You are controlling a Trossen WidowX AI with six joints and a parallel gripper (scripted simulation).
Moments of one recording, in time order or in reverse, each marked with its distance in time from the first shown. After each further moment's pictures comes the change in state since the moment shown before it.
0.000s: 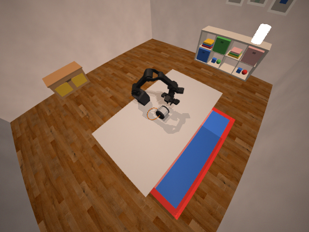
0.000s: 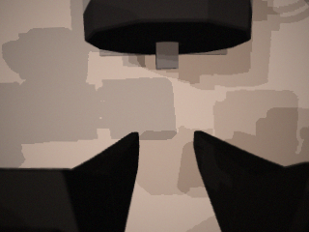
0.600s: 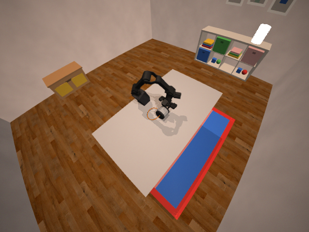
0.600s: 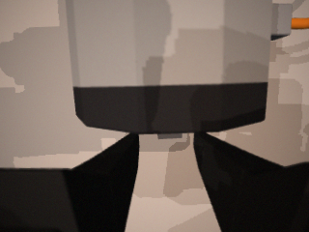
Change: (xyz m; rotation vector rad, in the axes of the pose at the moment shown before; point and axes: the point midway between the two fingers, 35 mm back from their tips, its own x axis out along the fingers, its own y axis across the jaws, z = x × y) arm 0.027 0.000 0.037 0.017 -0.005 -0.007
